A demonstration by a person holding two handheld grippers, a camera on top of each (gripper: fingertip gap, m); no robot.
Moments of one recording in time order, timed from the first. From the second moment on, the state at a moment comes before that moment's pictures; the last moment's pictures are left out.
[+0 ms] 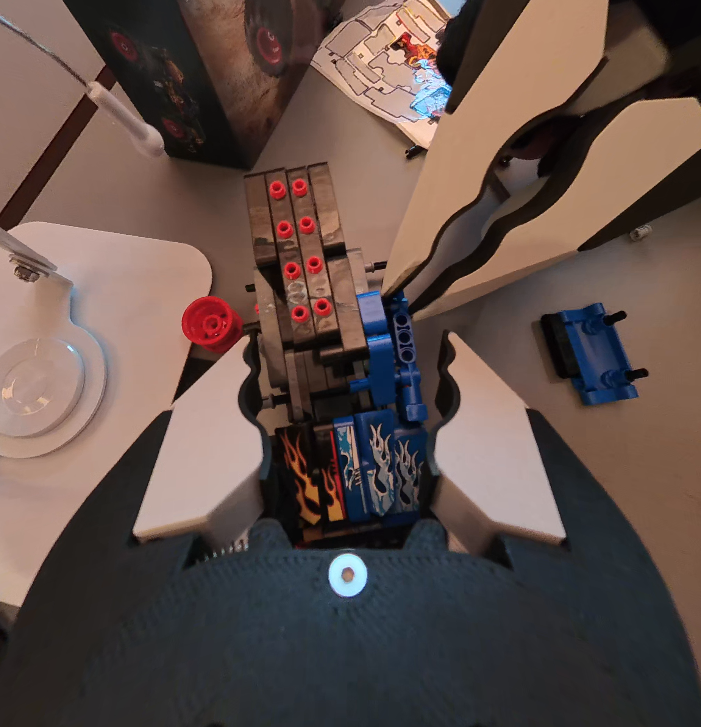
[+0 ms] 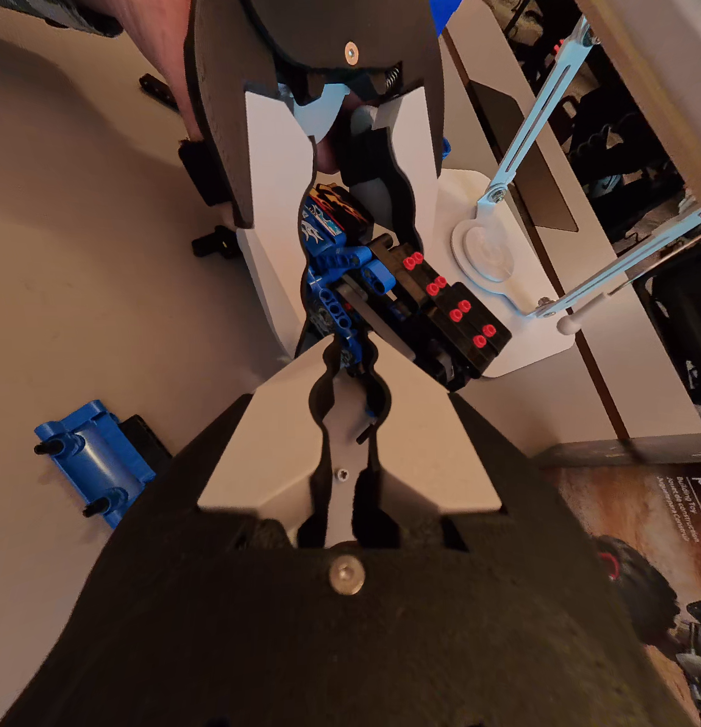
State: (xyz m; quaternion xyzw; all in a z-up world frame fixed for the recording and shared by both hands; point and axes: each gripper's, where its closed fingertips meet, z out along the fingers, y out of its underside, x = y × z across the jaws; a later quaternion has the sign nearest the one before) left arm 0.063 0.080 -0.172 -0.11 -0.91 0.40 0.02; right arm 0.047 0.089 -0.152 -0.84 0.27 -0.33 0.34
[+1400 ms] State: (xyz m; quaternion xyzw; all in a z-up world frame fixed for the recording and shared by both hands) left arm 0.051 0.084 -0.179 -0.10 -0.92 0.39 0.02; right arm 0.030 0.077 -0.155 -0.83 0.30 -0.28 0.36
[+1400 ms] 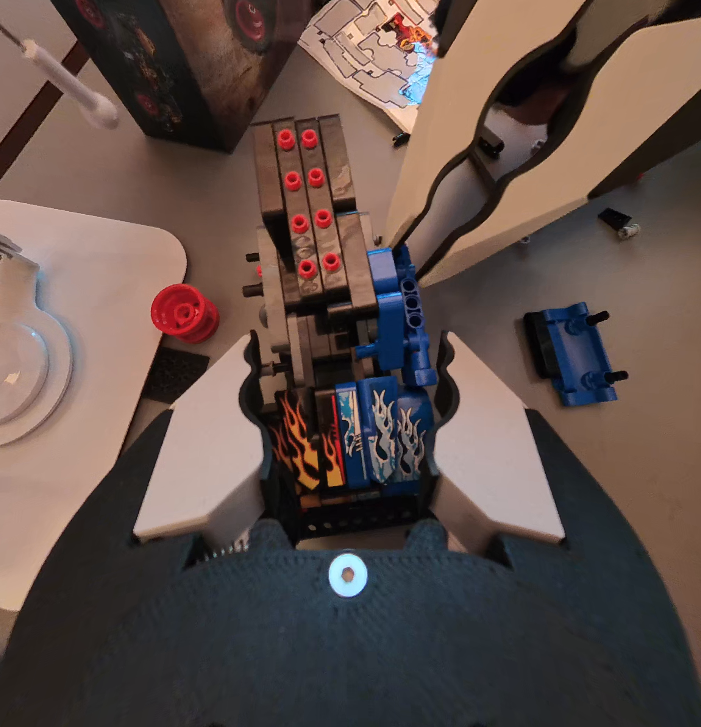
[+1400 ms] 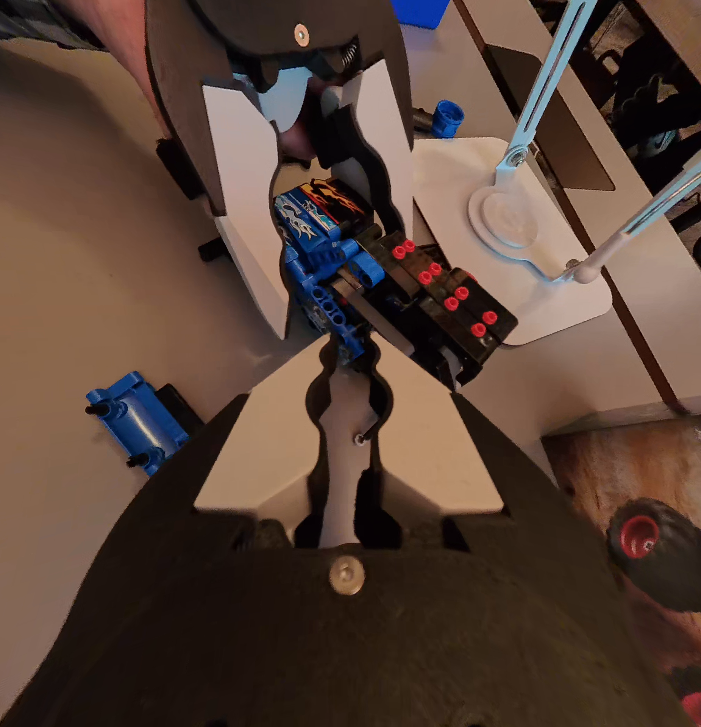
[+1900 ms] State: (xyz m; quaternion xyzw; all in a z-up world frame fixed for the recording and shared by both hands) left arm 0.046 0.082 -0.183 -0.12 -0.91 0.39 0.02; right arm 0.030 0.070 -0.154 -0.82 0.32 -0.29 0.36
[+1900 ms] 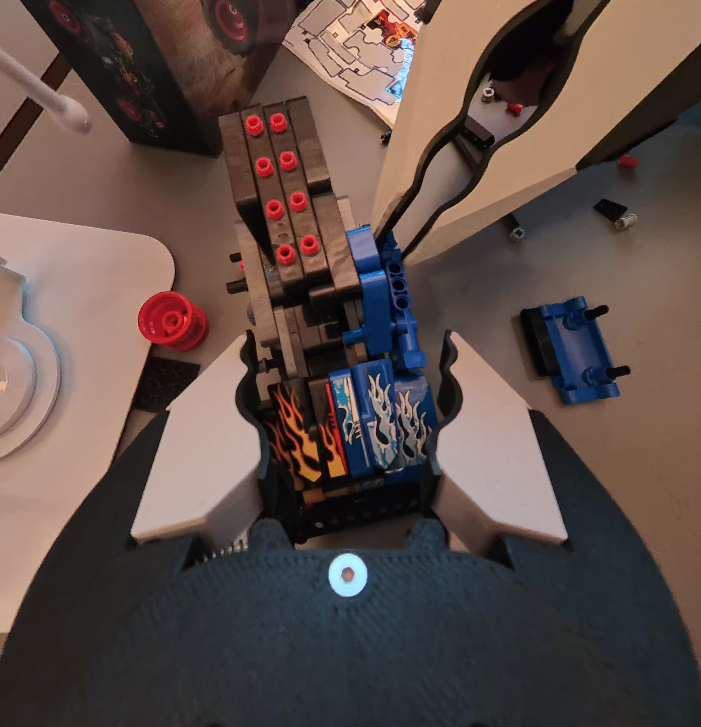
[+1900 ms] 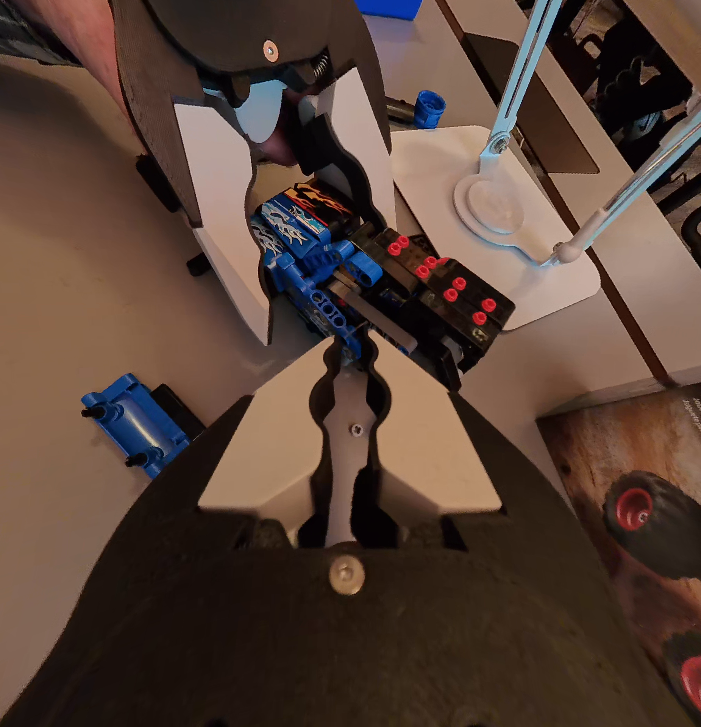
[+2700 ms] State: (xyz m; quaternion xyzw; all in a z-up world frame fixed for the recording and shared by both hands) left arm 0.045 0.083 -0.189 -0.15 -0.92 0.37 -0.02; right arm 0.033 0.064 -0.148 -0.85 0.31 -0.27 0.34
